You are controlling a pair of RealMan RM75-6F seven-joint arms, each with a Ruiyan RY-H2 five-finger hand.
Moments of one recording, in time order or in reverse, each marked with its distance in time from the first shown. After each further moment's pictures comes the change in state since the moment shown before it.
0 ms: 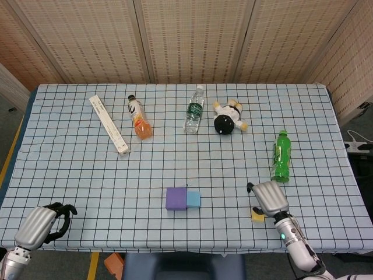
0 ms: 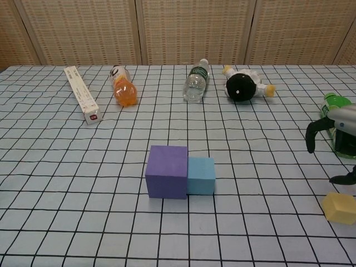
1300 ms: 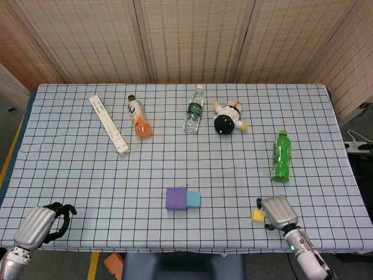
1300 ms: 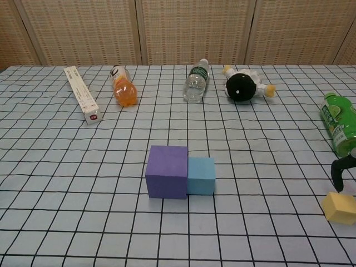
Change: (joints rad) left arm 0.000 0.004 0.001 -0.003 0.000 0.000 -0.008; right arm -0.088 0.040 -0.029 0.014 -0.005 -0.113 -0.044
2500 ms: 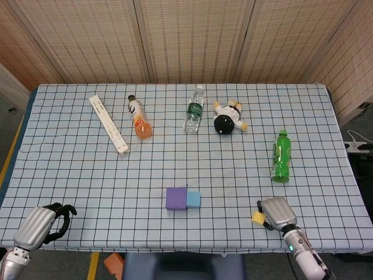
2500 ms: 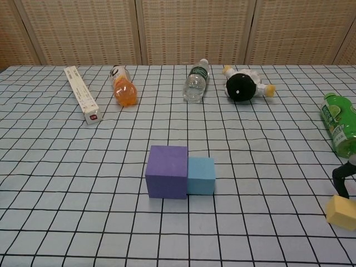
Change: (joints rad) left arm 0.002 0.003 0.002 -0.004 0.005 0.004 0.002; right arm -0.017 -0.021 0.018 0.026 0.014 -0.030 -0.014
